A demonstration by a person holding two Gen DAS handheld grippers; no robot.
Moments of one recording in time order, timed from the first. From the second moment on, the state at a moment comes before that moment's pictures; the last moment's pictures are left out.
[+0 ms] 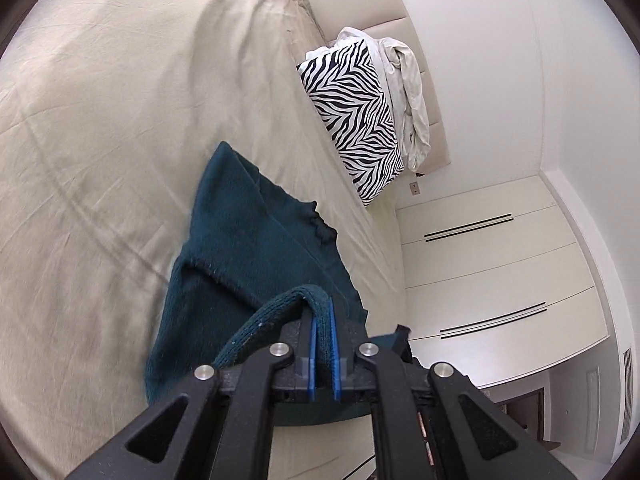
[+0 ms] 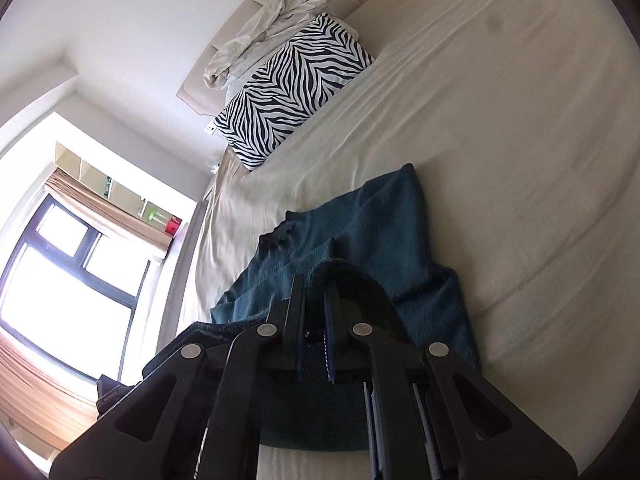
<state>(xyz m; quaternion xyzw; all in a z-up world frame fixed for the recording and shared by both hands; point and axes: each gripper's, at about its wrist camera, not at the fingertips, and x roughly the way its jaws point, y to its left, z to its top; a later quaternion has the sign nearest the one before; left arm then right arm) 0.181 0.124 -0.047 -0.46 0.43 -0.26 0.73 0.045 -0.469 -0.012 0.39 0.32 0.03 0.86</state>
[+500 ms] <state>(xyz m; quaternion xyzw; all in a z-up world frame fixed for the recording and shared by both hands) 0.314 0.096 -0.113 -0.44 0.47 -0.18 0.75 0.223 -0.515 -0.101 0.44 0.36 -0.07 0.82</state>
